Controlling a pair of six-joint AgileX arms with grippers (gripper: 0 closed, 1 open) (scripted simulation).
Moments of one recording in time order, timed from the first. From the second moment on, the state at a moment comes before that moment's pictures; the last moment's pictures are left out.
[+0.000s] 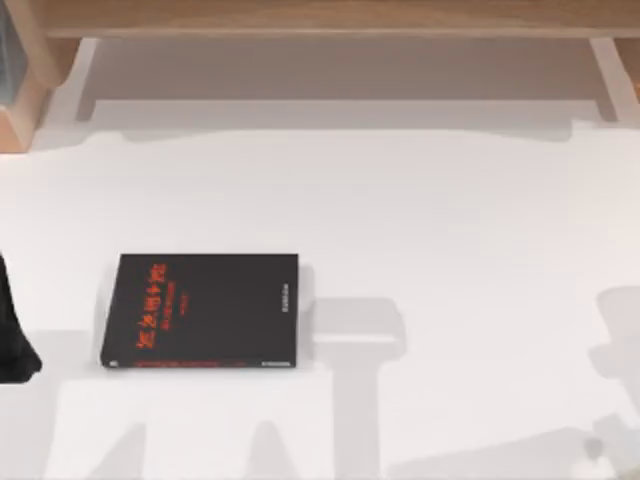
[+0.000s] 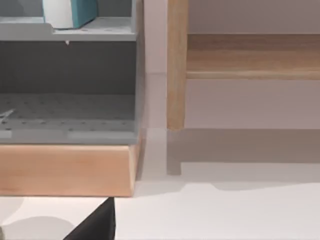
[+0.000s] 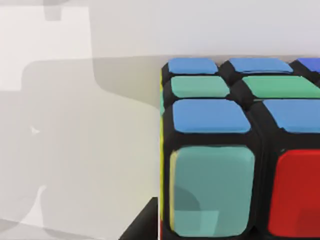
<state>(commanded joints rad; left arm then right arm) 0.00 0.00 0.00 0.00 0.00 0.00 0.13 1.16 0.56 -0.97 0.00 -0.12</state>
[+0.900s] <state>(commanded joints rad) 0.00 0.00 0.00 0.00 0.00 0.00 0.13 1.15 0.57 -0.99 0.00 -0.12</state>
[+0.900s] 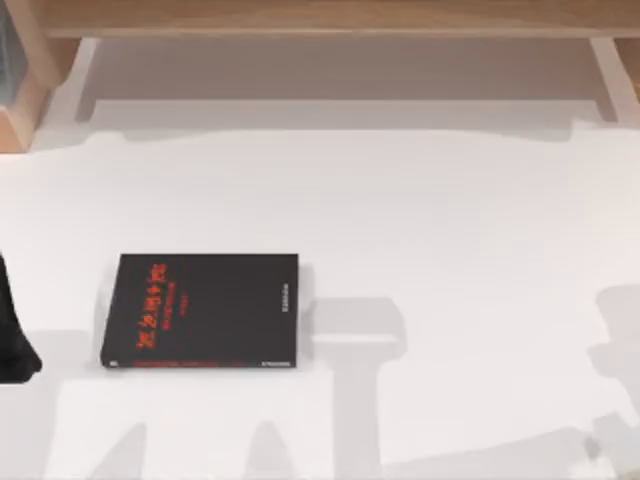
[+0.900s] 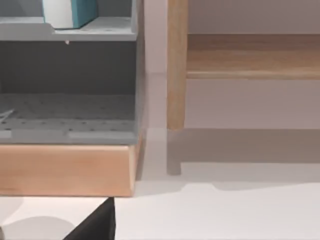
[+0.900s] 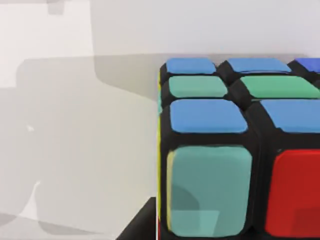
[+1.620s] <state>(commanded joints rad) 0.00 0.00 0.00 0.00 0.00 0.00 0.15 1.15 0.69 -1.08 0.03 -0.12</state>
